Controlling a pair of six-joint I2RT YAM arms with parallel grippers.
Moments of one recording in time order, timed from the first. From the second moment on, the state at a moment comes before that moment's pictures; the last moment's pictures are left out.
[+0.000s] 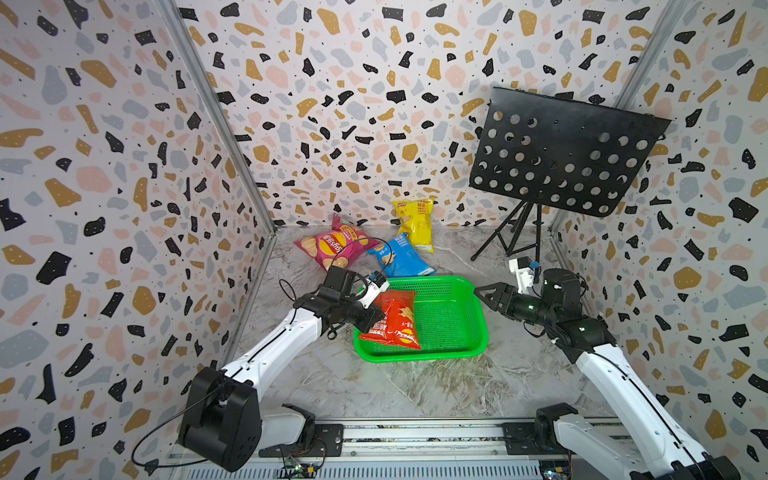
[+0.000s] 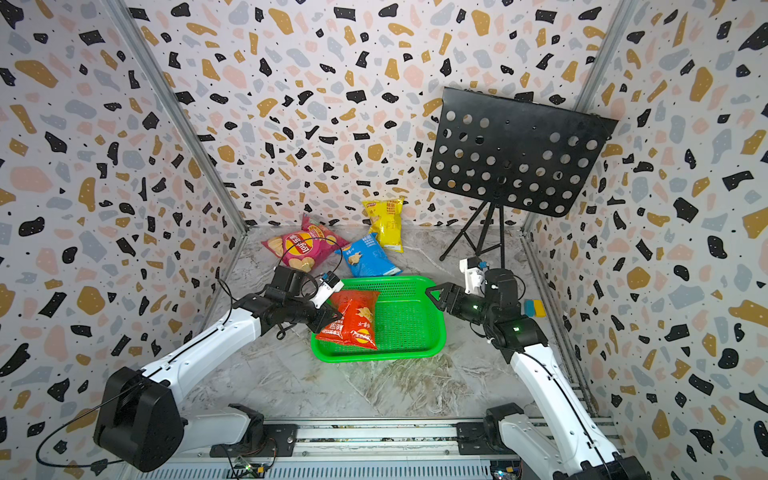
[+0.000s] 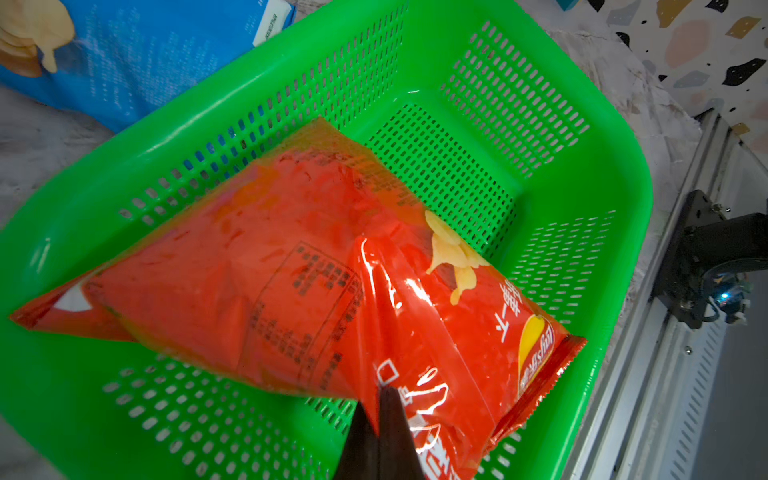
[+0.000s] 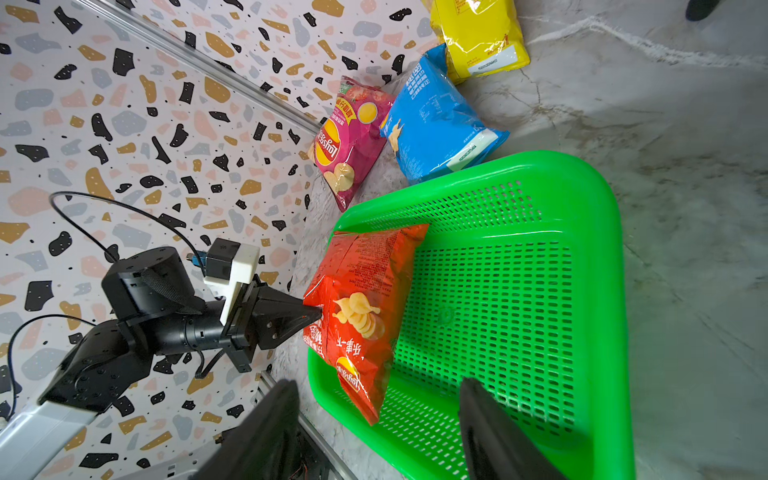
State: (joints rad) left arm -0.38 1.30 0.89 -0.52 0.50 0.20; right arm 0.25 0.93 0.82 -0.39 -0.60 0.67
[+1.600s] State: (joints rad) left arm -0.03 0.98 0.81 -0.76 0.15 0.23; right arm 0.93 2.01 1.66 -0.78 -0.05 0.34
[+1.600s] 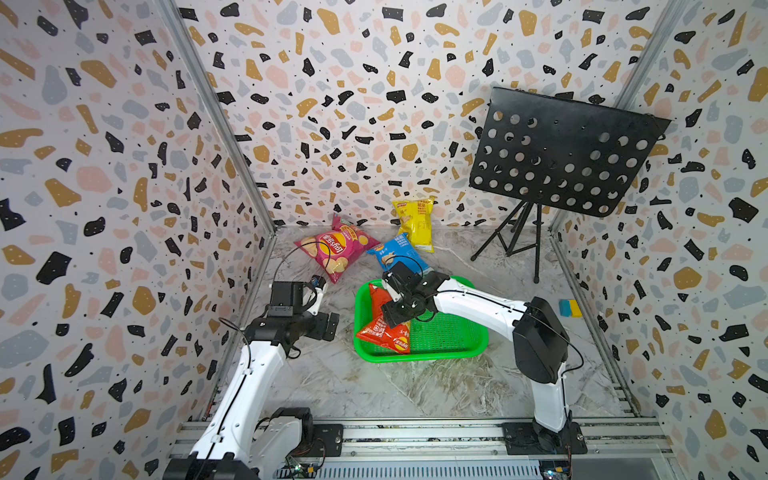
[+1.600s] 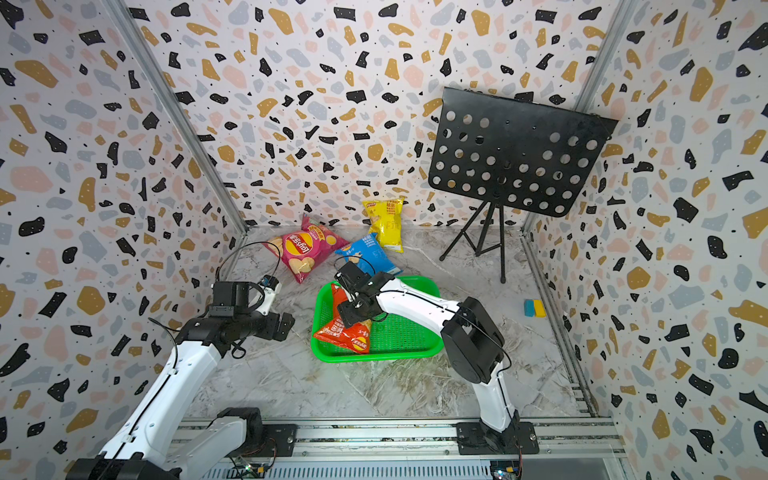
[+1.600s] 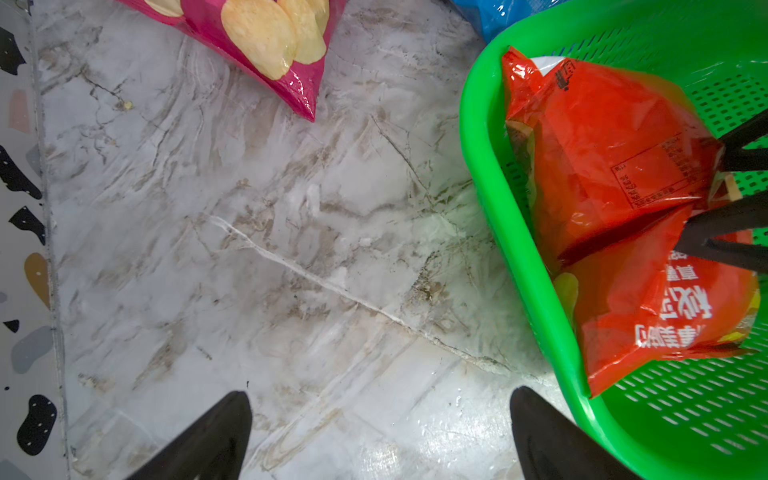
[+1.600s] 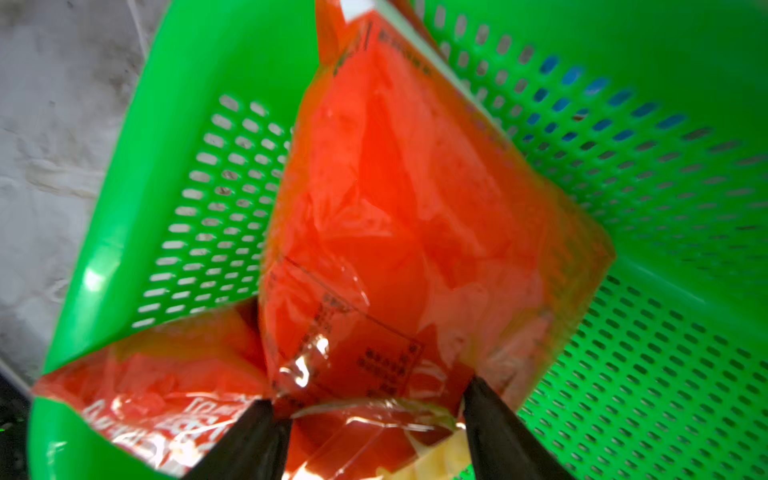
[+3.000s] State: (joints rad) left arm -0.03 0.99 0.80 -0.74 0.15 0.23; right arm 1.05 2.05 1.70 -0.87 -0.05 0.20
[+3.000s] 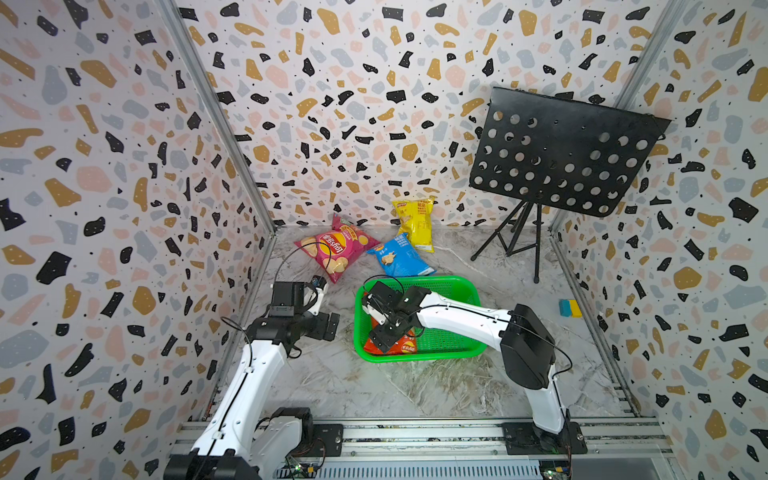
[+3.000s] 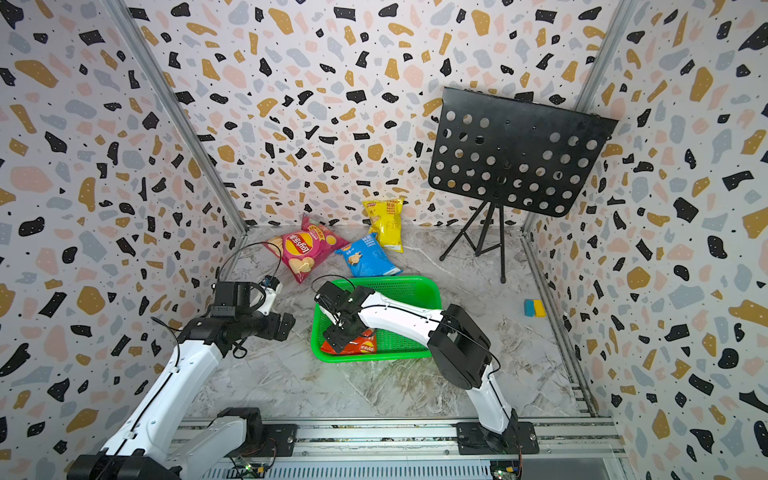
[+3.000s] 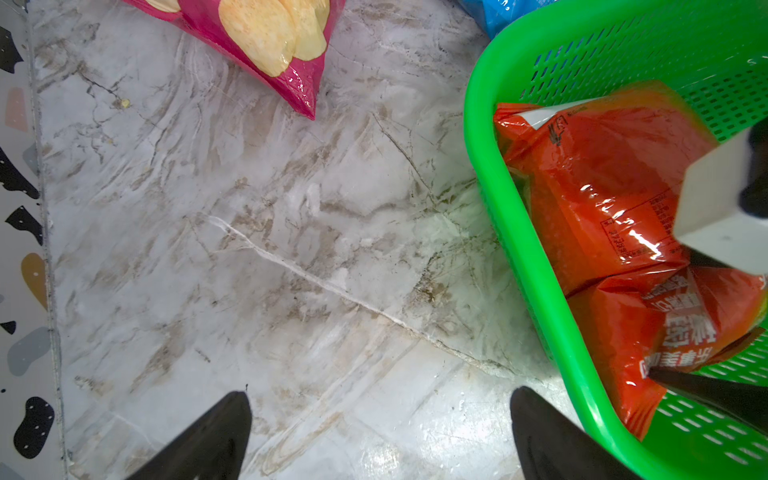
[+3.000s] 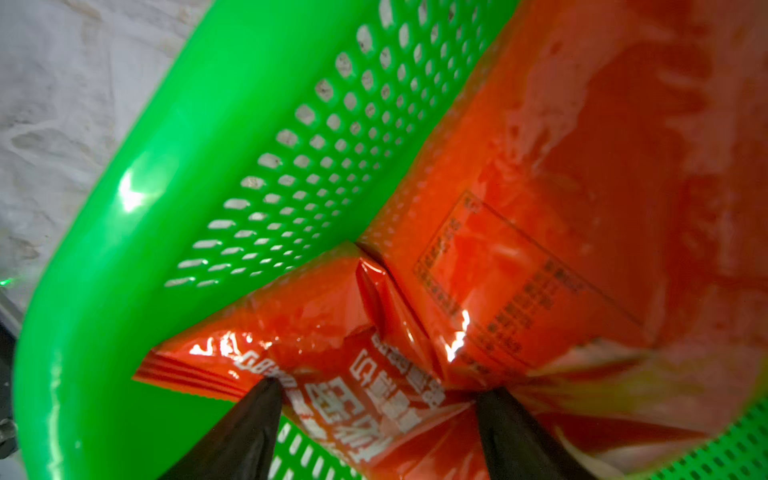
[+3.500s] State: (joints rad) left arm -0.03 0.99 0.80 -0.74 0.15 0.23; right arm 1.04 1.98 1.77 -0.96 -0.11 0.17
